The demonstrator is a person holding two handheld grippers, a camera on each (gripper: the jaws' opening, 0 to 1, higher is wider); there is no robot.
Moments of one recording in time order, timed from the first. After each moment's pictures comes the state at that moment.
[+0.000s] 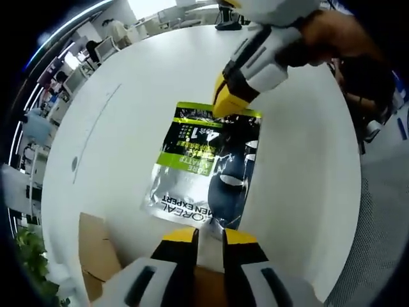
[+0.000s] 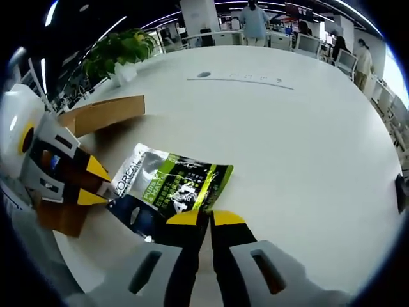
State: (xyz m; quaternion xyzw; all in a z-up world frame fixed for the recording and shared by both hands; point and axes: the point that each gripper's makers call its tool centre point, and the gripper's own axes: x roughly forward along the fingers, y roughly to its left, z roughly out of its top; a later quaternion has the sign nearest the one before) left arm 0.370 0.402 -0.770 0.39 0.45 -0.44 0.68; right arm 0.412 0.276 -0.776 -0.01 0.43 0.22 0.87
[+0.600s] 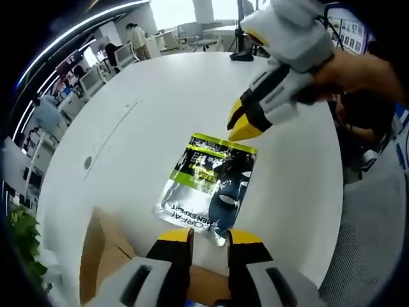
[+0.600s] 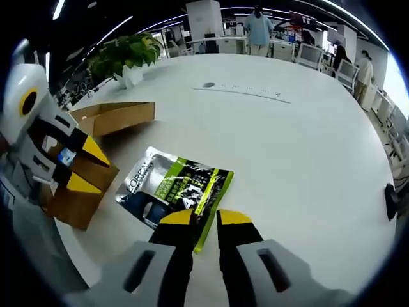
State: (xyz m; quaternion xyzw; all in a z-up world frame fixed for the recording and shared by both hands) left arm 0.366 0.396 -0.721 0.30 0.42 -0.44 0.74; right arm 0.395 0.274 -0.745 -0.04 0.42 0.23 0.88
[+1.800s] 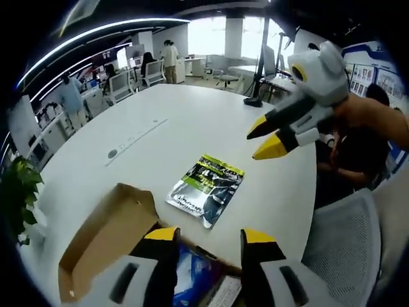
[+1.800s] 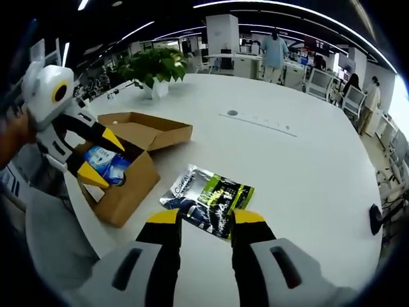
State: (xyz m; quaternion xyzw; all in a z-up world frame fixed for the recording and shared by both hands) left arm 0.327 0.444 -0.663 0.18 0.37 -0.43 0.81; right arm 0.346 0.309 -0.665 -0.06 0.36 0.27 0.89
